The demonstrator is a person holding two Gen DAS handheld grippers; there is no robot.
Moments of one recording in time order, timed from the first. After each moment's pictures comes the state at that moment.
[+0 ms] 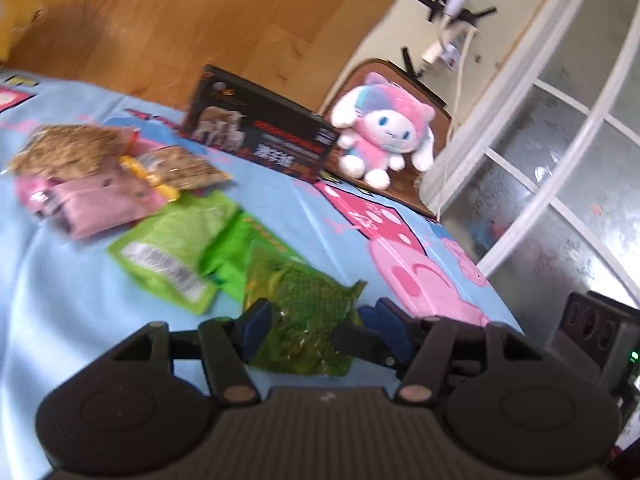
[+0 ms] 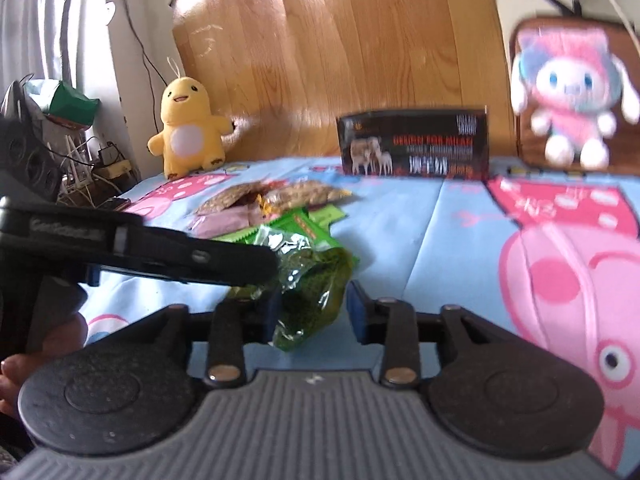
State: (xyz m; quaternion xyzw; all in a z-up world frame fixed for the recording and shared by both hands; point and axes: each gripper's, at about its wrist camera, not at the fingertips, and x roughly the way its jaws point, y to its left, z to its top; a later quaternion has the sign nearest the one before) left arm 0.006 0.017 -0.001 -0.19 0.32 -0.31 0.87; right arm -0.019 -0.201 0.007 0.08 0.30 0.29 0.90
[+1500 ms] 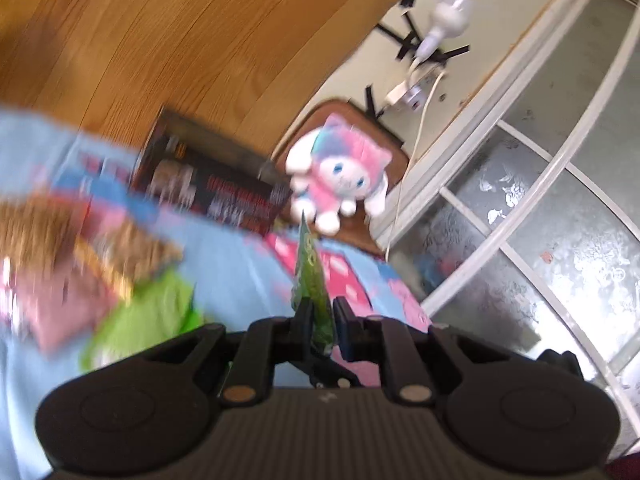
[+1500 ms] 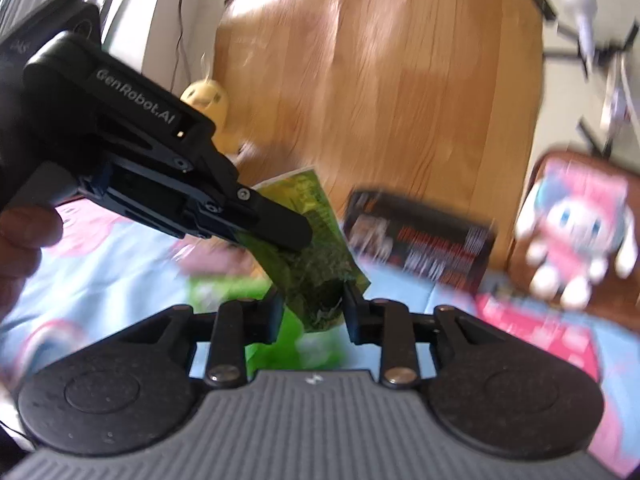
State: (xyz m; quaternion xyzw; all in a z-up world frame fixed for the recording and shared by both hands) left arm 0.058 0.021 0.063 -0.22 0.29 -0.37 0.85; right arm 0.007 -0.170 0.037 -0.10 0.14 0.28 0.94
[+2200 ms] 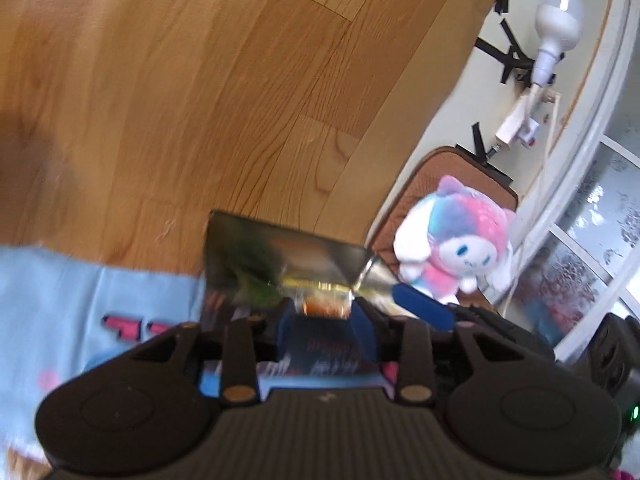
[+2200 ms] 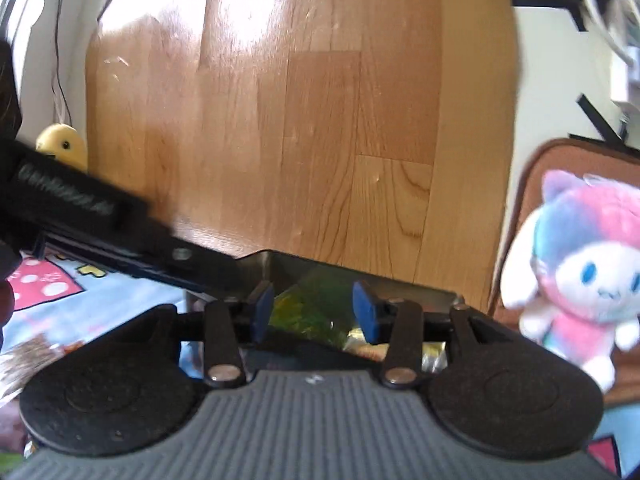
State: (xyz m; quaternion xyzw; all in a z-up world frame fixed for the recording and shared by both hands) left arm 0.211 -0.002 0.072 -0.16 0.29 -0.27 0.90; right arm 0.175 -0.169 0.032 -0.01 0.17 0.23 0.96
